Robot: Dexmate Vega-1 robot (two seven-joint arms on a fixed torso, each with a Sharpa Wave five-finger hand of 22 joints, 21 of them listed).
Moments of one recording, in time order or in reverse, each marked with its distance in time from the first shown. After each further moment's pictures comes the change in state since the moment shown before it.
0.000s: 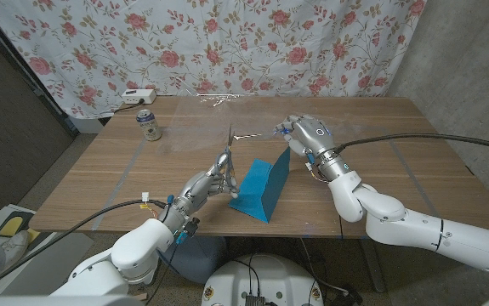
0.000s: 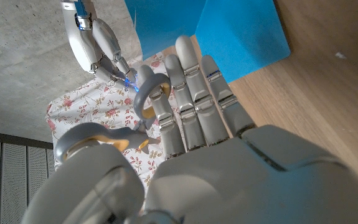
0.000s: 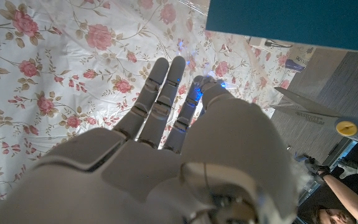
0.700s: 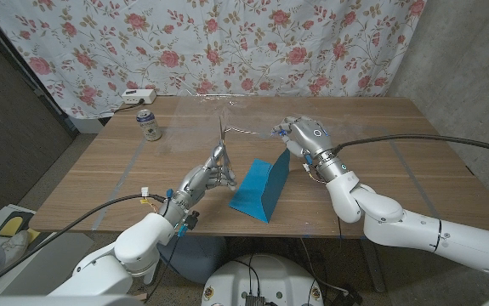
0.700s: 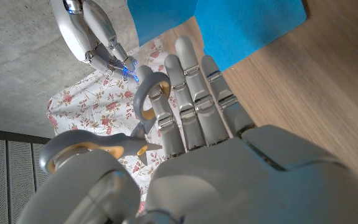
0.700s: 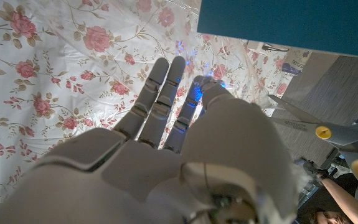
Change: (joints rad) left arm -0.052 -0.041 0.008 0.037 0.034 0.005 0.012; left_hand -0.041 -0.051 -0.031 -0.015 0.042 0.000 0.000 -0.001 0.001 0.000 0.000 -0.004 0.002 0.004 0.004 0.000 0.000 0.000 0.000 -0.004 0.000; right arm 0.004 0.006 -0.014 -0.014 -0.014 -0.024 0.024; right_hand 0.000 0.000 0.000 0.000 0.000 0.000 0.000 0.000 0.000 0.000 0.000 -0.005 0.000 0.000 0.000 0.000 0.000 0.000 0.000 0.000 0.000
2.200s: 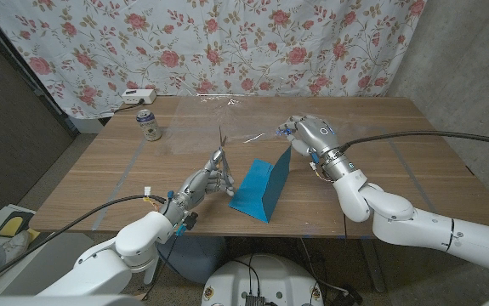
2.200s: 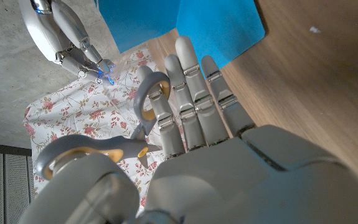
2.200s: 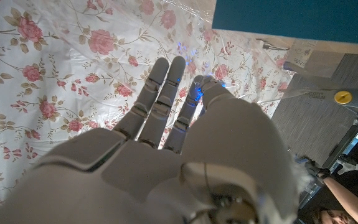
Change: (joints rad) left arm -0.024 0.044 0.008 0.026 -0.070 0.058 -0.037; left_hand -0.045 -0.006 -0.015 -0.015 0.062 0.002 -0.002 -0.011 0.000 0.002 0.002 0.004 0.002 0.000 0.000 0.004 0.002 0.000 0.000 -0.011 0.000; right arm -0.013 -0.064 0.038 -0.033 0.061 0.042 -0.003; right_hand -0.003 -0.003 0.000 0.000 0.000 0.000 0.000 0.000 0.000 0.003 -0.003 0.000 0.000 0.000 0.000 0.000 -0.009 0.000 0.000 0.000 0.000
